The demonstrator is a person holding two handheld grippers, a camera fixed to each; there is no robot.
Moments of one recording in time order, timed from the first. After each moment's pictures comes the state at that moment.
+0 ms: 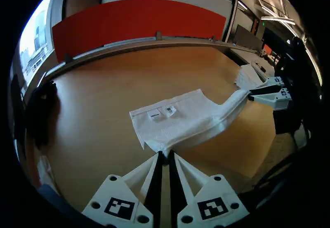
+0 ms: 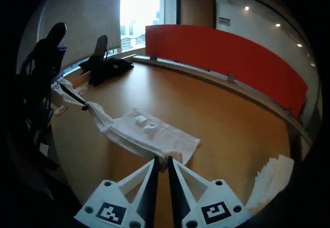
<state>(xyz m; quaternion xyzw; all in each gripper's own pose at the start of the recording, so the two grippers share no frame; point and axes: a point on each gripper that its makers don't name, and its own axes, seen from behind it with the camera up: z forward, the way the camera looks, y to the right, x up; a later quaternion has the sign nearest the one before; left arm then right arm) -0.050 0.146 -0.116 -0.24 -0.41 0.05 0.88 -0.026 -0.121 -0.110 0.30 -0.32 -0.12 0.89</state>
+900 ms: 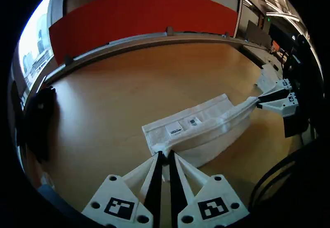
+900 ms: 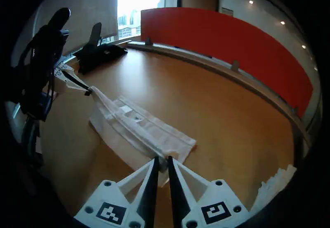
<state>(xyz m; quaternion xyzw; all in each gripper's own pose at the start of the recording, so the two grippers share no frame) -0.100 0.142 -0.026 -0.21 -0.42 0.07 0.88 -0.087 -0.114 -0.051 0.30 -0.37 -0.14 0.87</state>
